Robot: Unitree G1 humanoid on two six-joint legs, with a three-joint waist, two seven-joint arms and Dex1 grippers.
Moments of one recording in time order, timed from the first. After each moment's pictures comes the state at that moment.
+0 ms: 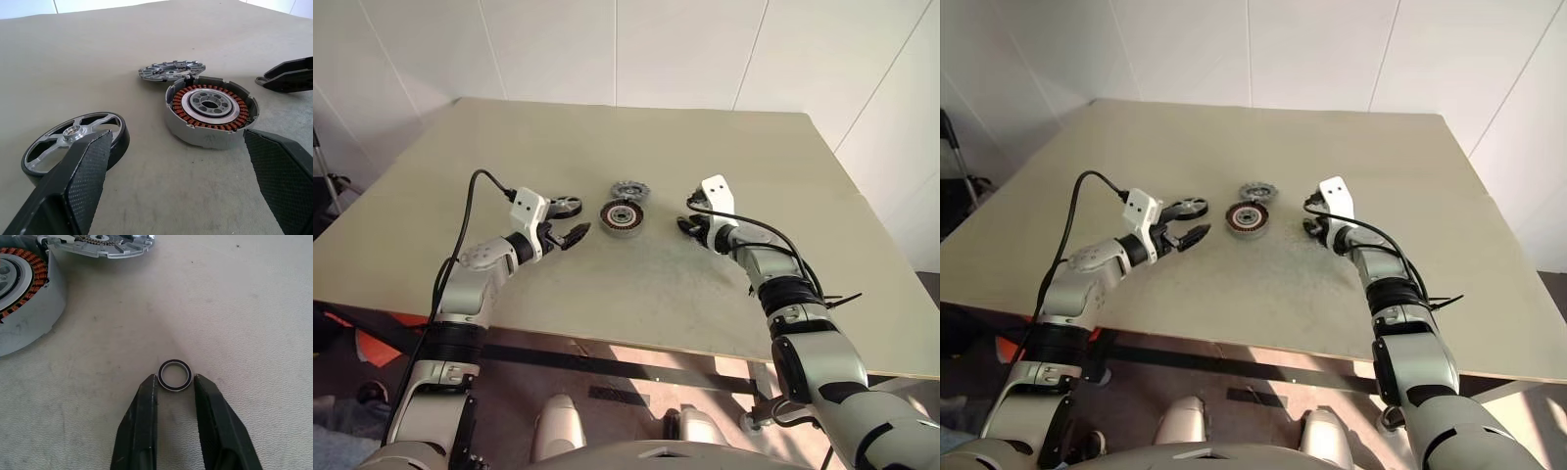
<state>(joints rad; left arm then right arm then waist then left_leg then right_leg) -0.42 0.35 0.03 0.19 -0.26 0.35 -0.65 -0.74 -0.30 0.00 0.79 0.03 0.29 0.53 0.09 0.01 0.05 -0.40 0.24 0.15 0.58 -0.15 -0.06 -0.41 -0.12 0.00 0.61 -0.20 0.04</state>
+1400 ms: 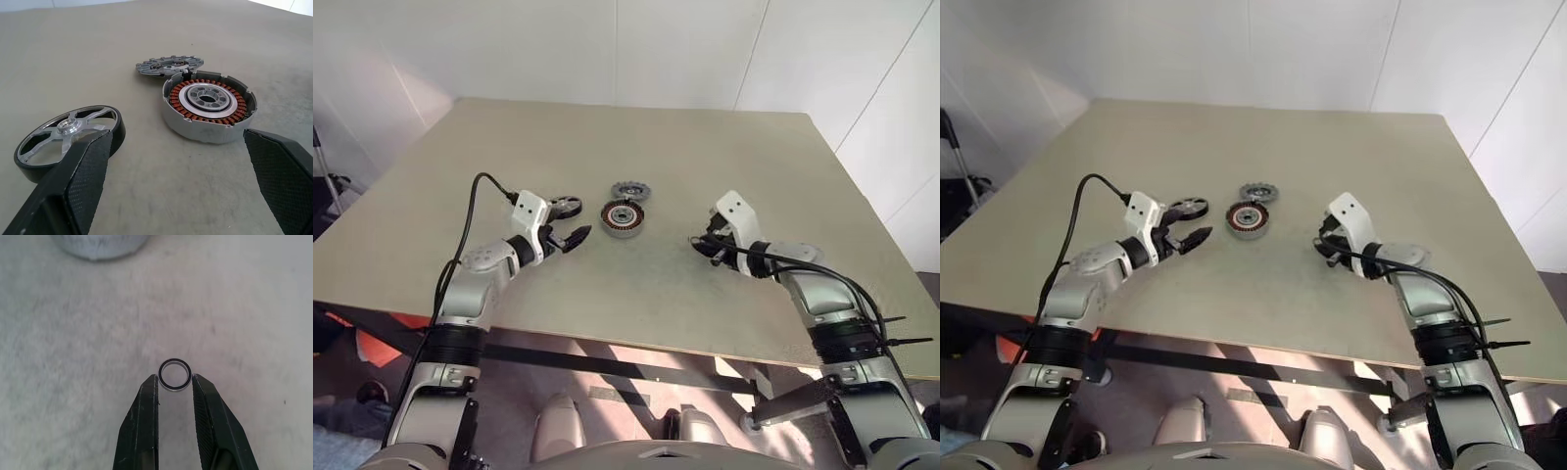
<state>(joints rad) -0.41 0.35 0.02 0.18 -0.26 0.35 -0.65 -0.37 -0.58 0.07 0.09 0.08 0.57 0.78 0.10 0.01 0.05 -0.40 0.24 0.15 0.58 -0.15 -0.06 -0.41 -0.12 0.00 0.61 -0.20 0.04</state>
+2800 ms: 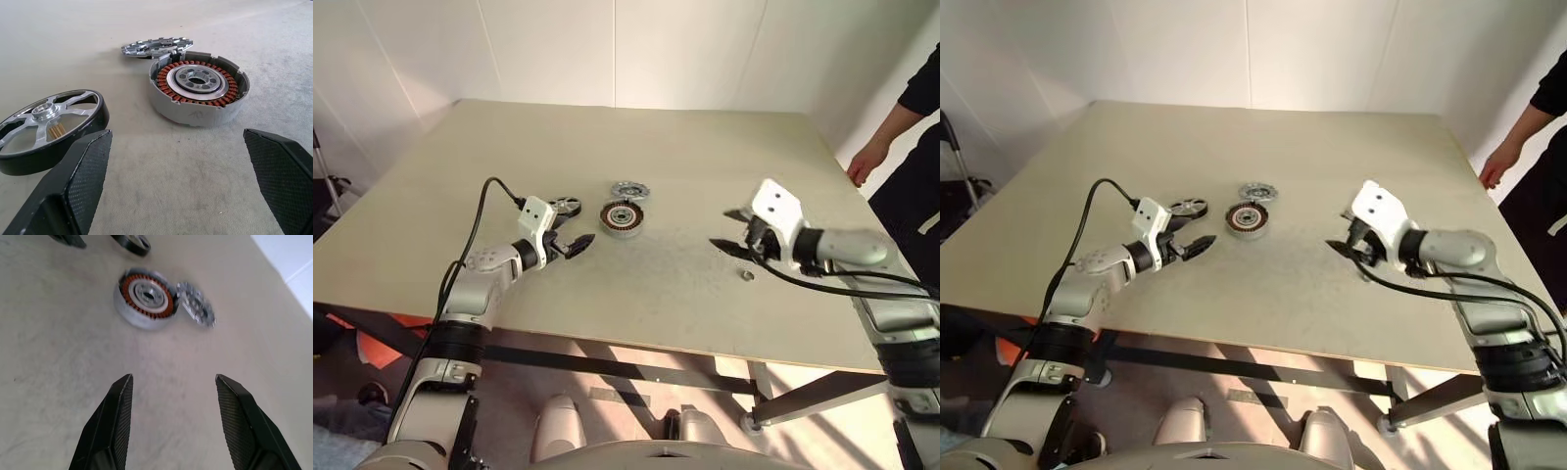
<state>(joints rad) -0.44 0.35 -0.01 0.26 -0.24 0.34 -0.69 -0.48 -0.74 0.13 -0.08 0.08 0.23 0.95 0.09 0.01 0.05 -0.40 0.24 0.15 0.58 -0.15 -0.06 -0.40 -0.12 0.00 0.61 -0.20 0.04</state>
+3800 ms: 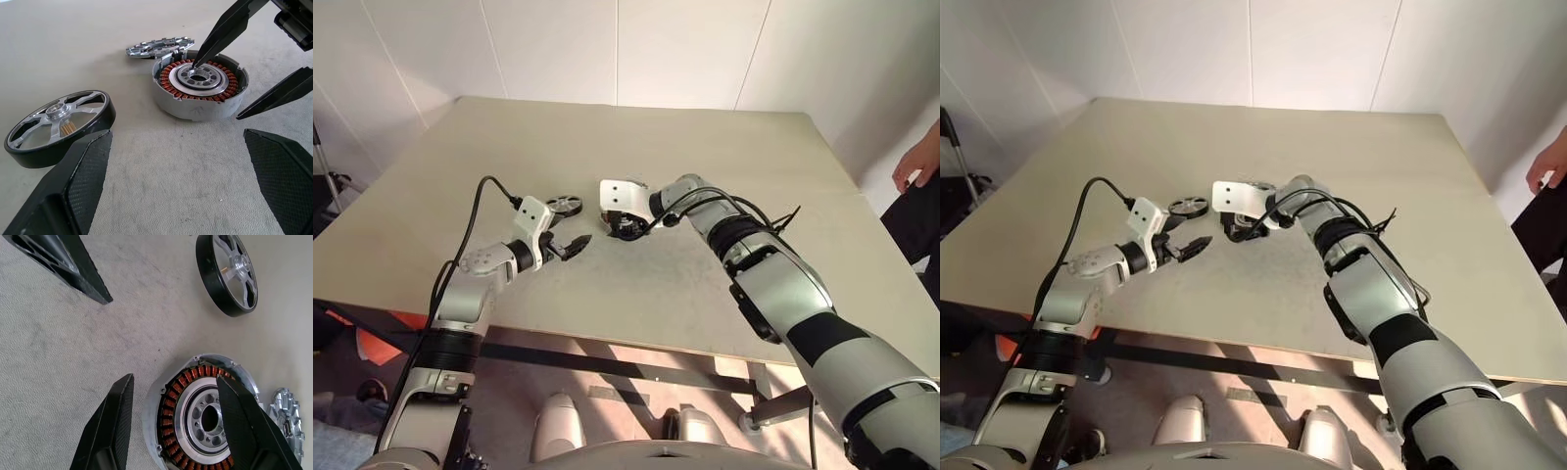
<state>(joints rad) -0.38 0.38 -0.01 0.13 -0.23 0.38 -0.67 -1.21 -0.17 0.44 1.28 -0.30 -0.29 0.94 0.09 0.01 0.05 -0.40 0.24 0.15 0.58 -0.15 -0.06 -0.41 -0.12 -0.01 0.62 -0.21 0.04</state>
